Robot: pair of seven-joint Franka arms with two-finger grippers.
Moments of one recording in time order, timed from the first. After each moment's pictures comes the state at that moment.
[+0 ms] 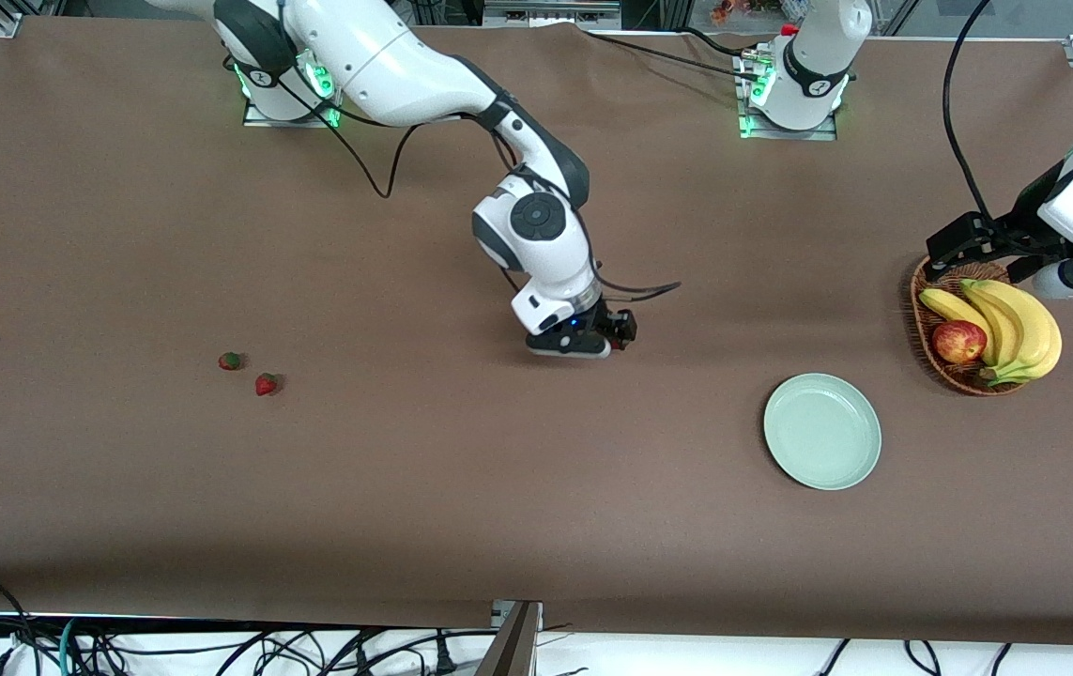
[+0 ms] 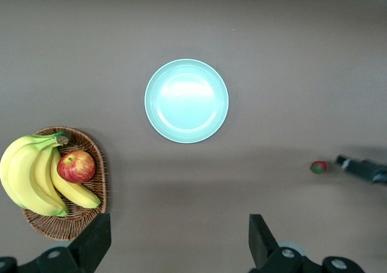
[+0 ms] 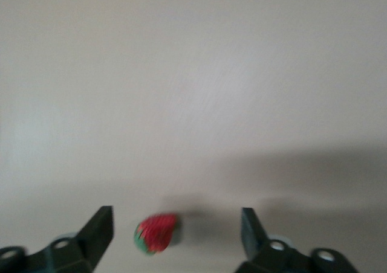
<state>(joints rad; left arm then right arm) 0.03 0.10 -0.09 -1.51 -0.01 1.63 -0.09 0.74 0.97 0.07 -1.14 0.02 2.42 0.96</state>
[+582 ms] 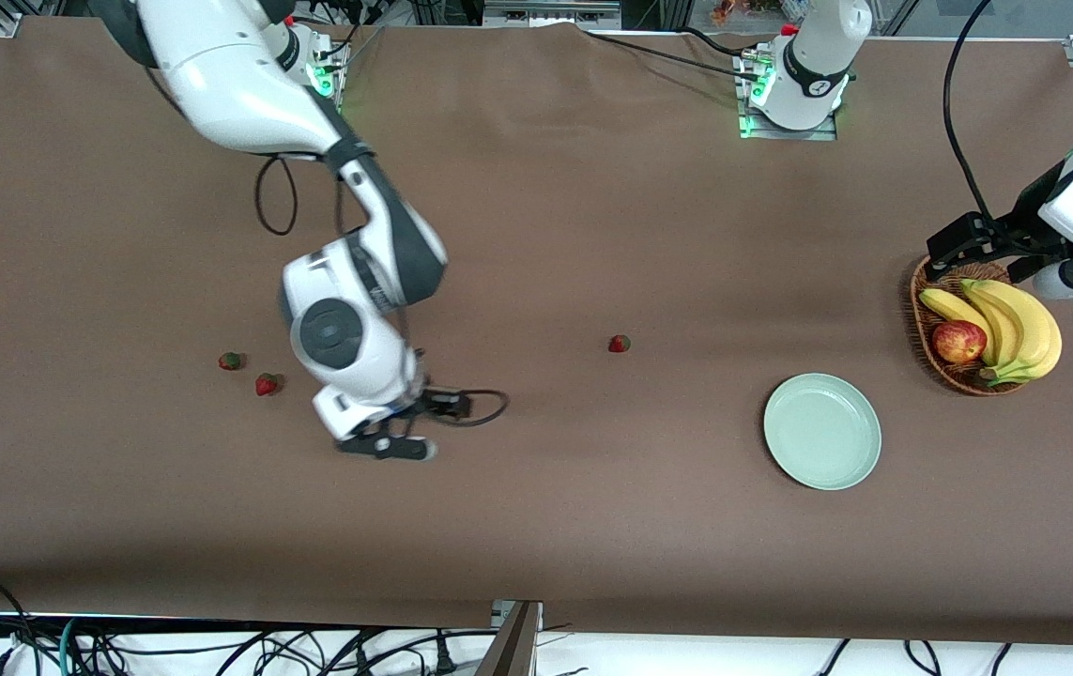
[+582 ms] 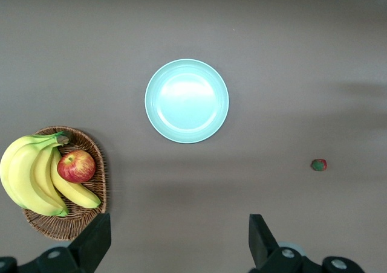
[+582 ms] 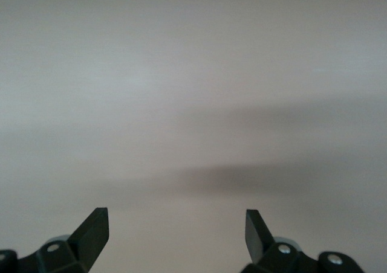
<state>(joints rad) 0.03 0.10 -0.09 -1.51 -0.01 1.63 -0.09 0.37 0.84 0.06 -1.11 0.02 1.95 0.50</state>
